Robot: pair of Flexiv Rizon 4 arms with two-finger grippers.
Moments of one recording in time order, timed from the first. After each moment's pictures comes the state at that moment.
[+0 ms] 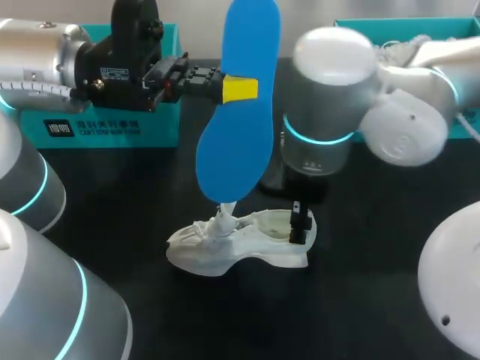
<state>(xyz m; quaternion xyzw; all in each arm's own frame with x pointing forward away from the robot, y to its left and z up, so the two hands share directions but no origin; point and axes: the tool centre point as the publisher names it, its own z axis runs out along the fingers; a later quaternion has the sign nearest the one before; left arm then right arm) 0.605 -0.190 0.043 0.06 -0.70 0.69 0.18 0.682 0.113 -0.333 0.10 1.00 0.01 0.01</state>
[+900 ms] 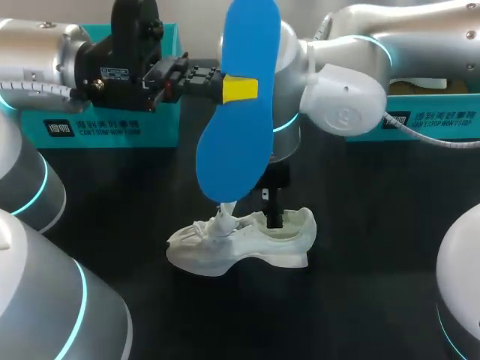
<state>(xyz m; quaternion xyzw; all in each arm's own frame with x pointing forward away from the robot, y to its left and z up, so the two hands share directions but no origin) 0.605 -0.190 0.043 0.06 -0.70 0.69 0.18 0.715 0.153 -0.322 0.03 1.00 -0.05 0.04</state>
